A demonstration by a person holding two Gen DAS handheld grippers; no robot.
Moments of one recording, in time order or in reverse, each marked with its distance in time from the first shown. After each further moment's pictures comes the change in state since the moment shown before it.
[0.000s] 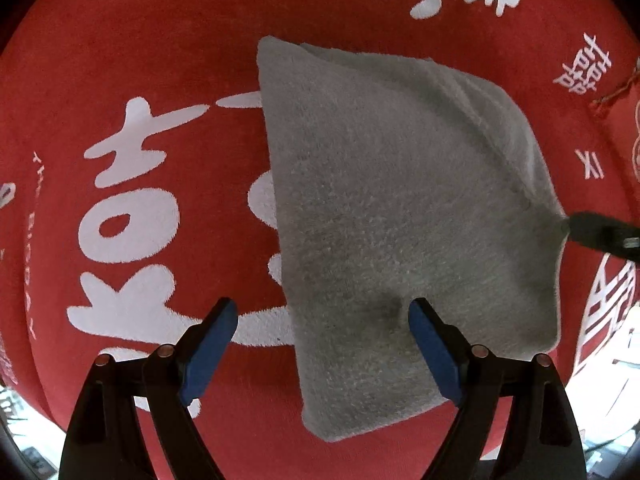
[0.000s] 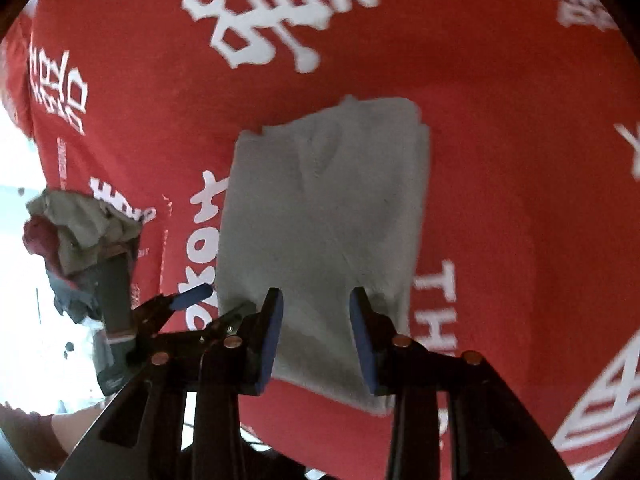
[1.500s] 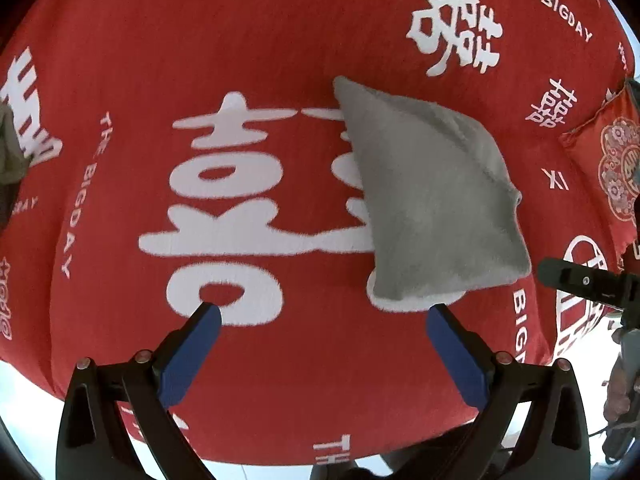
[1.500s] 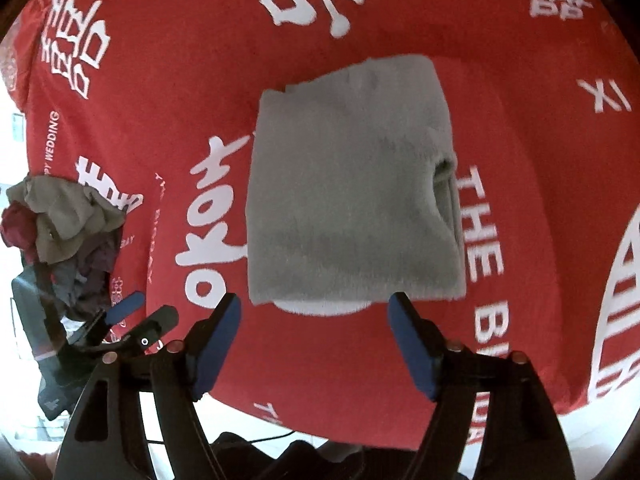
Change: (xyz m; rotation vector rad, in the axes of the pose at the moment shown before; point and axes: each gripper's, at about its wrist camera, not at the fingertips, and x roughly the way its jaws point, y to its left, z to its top) left arm -0.095 0.076 -0.098 -0.064 -0.159 -0.039; right arm -0.004 0.068 -0.092 0.048 -0.056 -0.111
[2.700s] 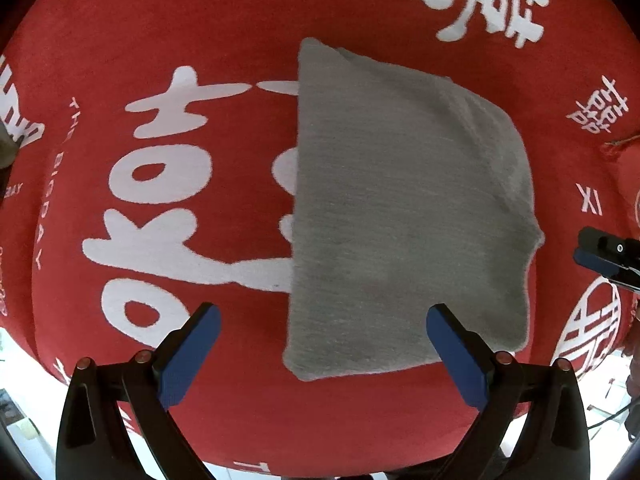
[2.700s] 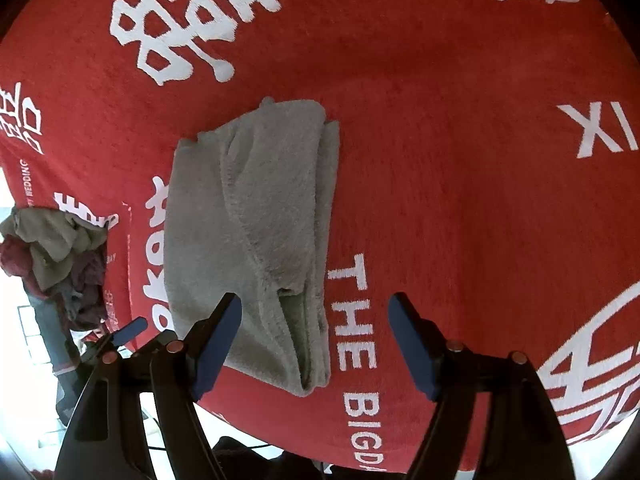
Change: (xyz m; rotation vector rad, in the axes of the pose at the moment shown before) left arm 0.072 -0.074 0.062 -0.093 0.168 0.083; right arm -0.001 -0.115 0.107 0.042 0.132 0.002
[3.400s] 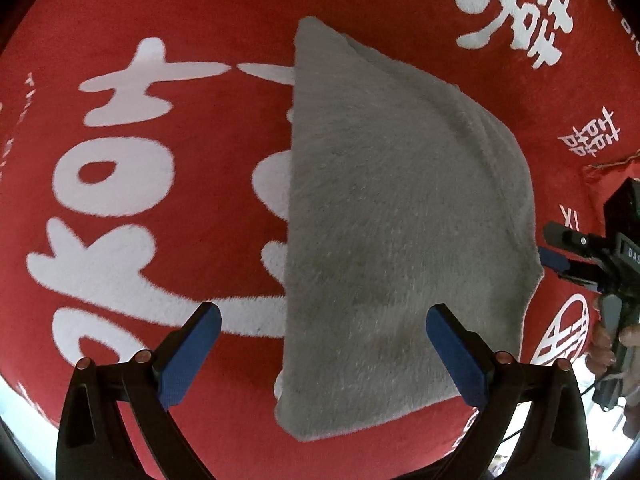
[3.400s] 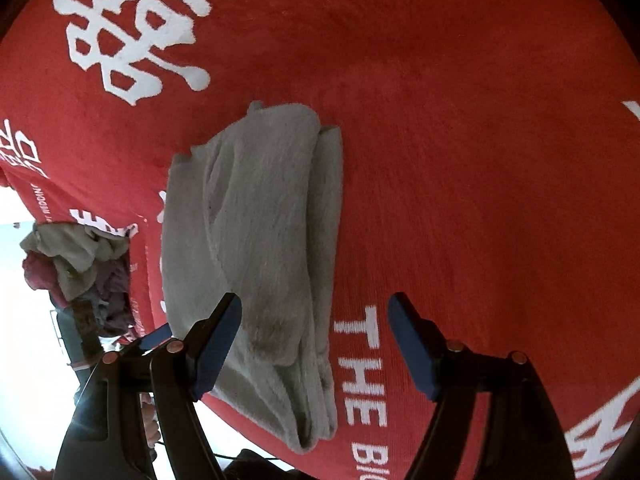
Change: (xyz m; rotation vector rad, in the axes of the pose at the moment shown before) left arm 0.042 0.025 0.030 -0.028 0.061 -0.193; right arm 0.049 -0.025 0.042 0.042 0.051 0.146
